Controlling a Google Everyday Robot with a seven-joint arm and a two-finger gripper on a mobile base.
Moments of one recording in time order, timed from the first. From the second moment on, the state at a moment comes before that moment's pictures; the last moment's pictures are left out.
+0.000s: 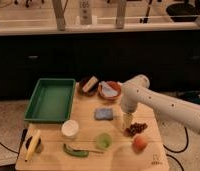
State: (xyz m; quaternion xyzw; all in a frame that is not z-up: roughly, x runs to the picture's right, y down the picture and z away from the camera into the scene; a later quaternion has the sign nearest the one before) arm 0.153 0.160 0.818 -0.33 -0.06 -0.04 0.94
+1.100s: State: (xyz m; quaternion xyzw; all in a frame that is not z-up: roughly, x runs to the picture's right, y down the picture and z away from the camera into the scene) arm 0.107 0.171 0.853 -0.35 -0.07 -0.05 0.93
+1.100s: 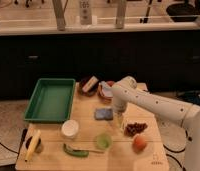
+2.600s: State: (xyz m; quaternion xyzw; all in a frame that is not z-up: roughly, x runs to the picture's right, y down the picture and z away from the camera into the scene) arm 0.082 0.177 0.875 -0.37 -0.08 -0.05 0.93
